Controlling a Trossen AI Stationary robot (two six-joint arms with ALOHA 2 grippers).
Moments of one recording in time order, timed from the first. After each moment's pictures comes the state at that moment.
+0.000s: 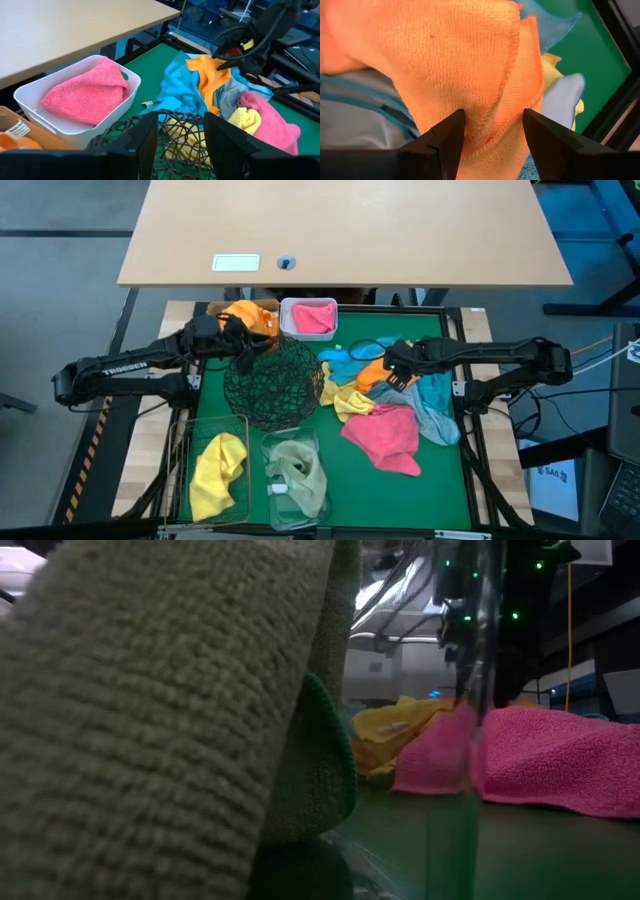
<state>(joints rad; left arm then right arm) 0.40 0.76 0.57 -0.12 0.02 -0.31 -0.16 1.31 0.92 -1.04 0.37 0.52</state>
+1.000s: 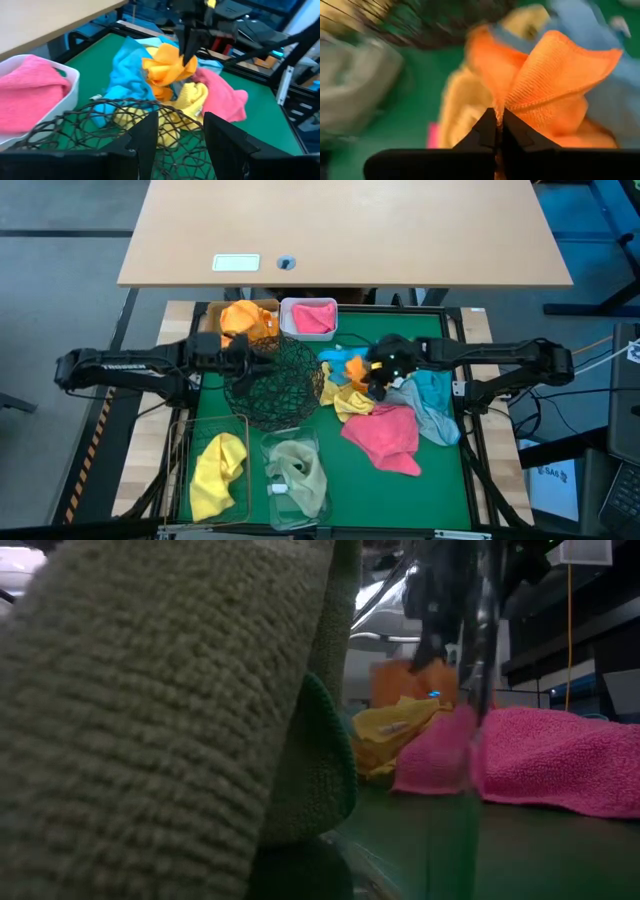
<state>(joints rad) 0.15 0.77 0.57 -0.12 0.02 -0.28 -0.16 1.30 0.90 -0.44 -0.18 0.37</state>
